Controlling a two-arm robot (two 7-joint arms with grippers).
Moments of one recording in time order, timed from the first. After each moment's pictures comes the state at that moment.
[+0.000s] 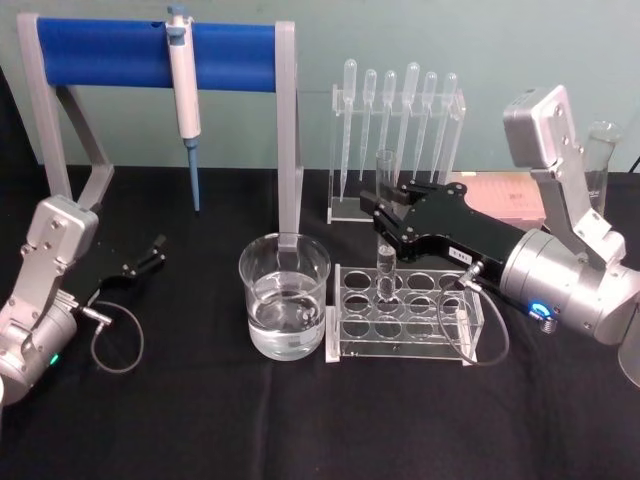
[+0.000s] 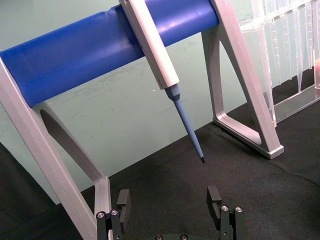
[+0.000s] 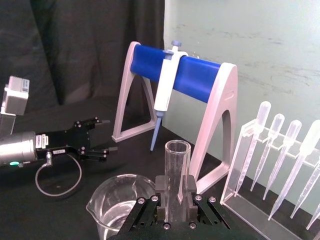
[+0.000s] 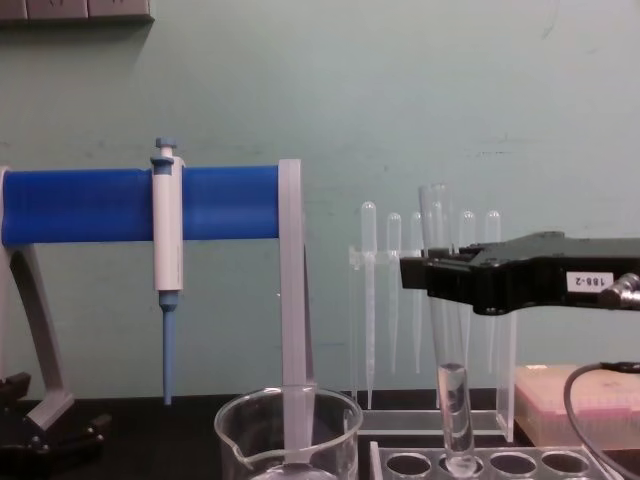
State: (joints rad) left arm -0.20 0.60 0.45 -1.41 -0.25 -0.12 0.03; right arm 0.27 0.53 -0.42 -1.78 0.44 0.26 0.37
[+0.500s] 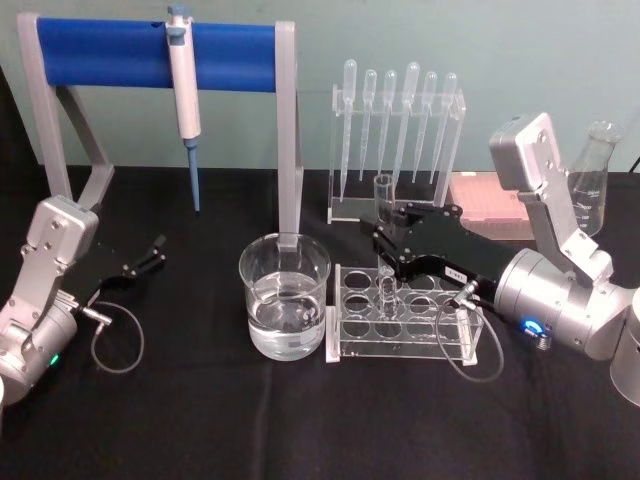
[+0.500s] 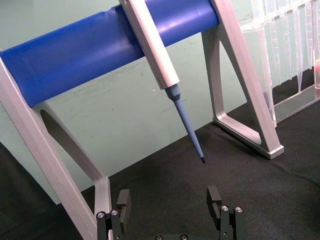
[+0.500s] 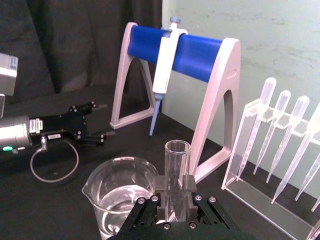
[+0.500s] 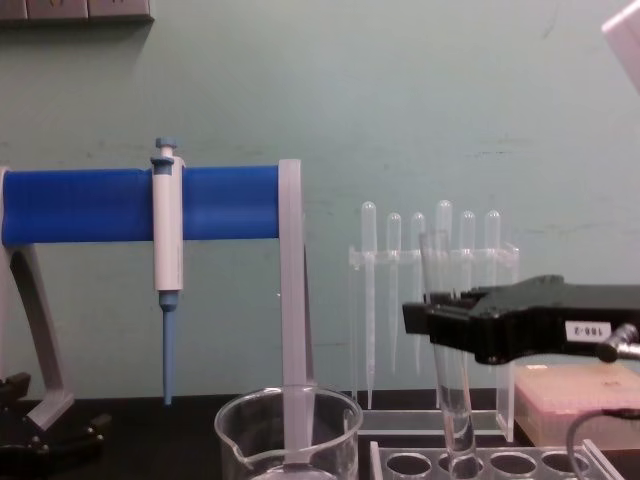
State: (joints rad) left arm -0.20 0.60 0.45 -1.41 -0.25 -0.12 0.03; right arm 0.26 0.51 -0.43 -1.74 0.42 0.25 0.38
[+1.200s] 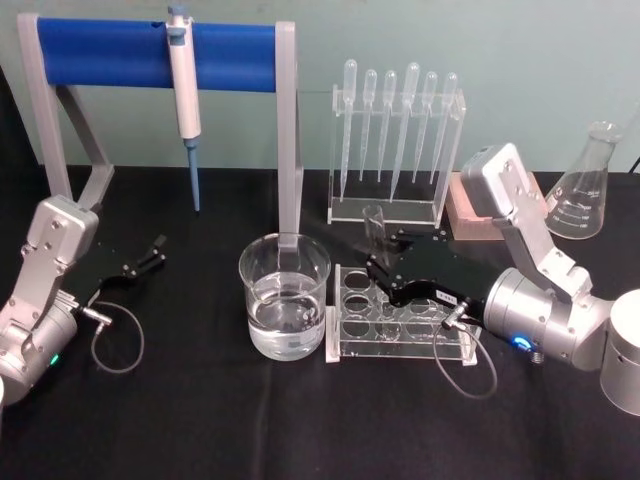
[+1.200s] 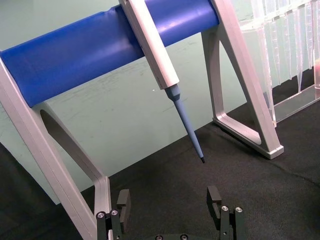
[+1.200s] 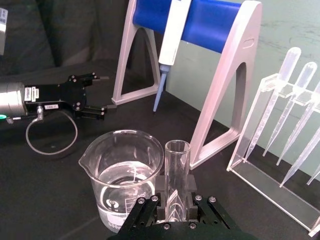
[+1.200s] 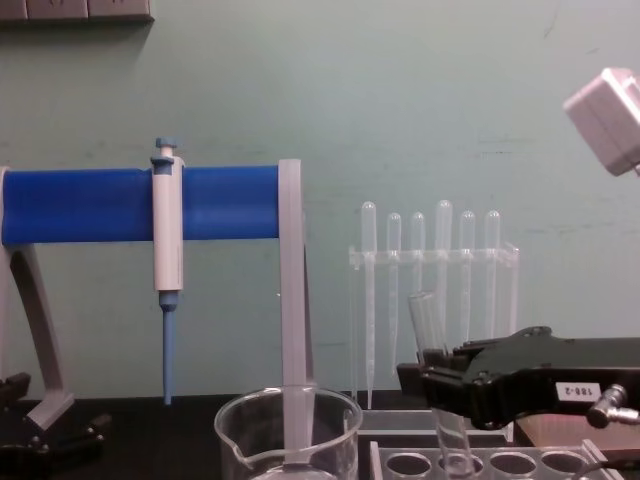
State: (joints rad) left arm -0.20 0.60 0.45 -1.41 -0.25 -0.12 0.03; right arm 0.27 0.51 -0.46 -1.68 0.35 0.26 0.41
